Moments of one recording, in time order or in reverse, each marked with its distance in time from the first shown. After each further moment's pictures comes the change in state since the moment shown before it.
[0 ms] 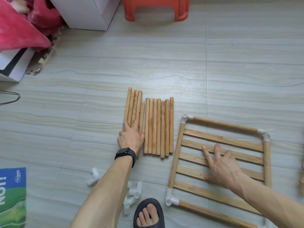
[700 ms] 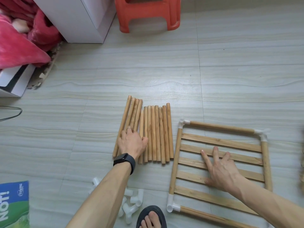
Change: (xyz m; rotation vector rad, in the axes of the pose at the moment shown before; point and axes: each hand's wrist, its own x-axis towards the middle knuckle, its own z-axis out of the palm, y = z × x) left_hand -0.004 0.019 -0.029 0.095 -0.027 0.060; right_hand -0.004 -0.001 -0.005 -0.002 -0.040 0.003
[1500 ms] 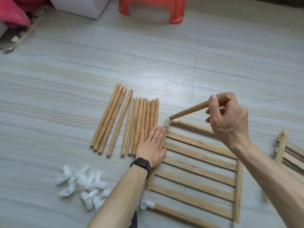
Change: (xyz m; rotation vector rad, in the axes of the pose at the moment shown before) left_hand -0.031 0.087 0.083 0.034 -0.101 0.547; right_hand -0.019 0.074 -0.141 1.136 1.144 -0.020
